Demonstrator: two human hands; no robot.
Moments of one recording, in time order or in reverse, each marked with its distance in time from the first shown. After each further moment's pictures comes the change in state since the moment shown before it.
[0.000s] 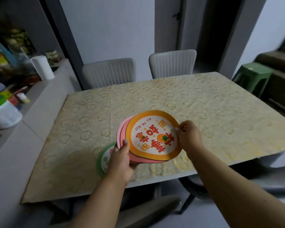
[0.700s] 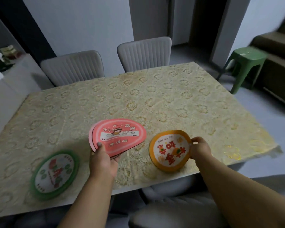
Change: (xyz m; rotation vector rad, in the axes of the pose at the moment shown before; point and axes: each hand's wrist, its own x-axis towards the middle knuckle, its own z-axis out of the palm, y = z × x) left_hand 0.028 -0.111 0.206 -0.210 0.309 0.066; right_hand 0.185 0.208 -0.177 -0.032 -0.041 0.488
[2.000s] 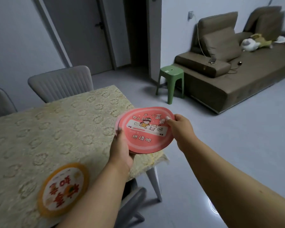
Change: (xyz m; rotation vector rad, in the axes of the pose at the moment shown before) left_hand -0.222 -0.272 0.286 0.357 -0.591 -0.133; right_hand 0.075 -0.006 -0.364 0.406 0.094 -0.321
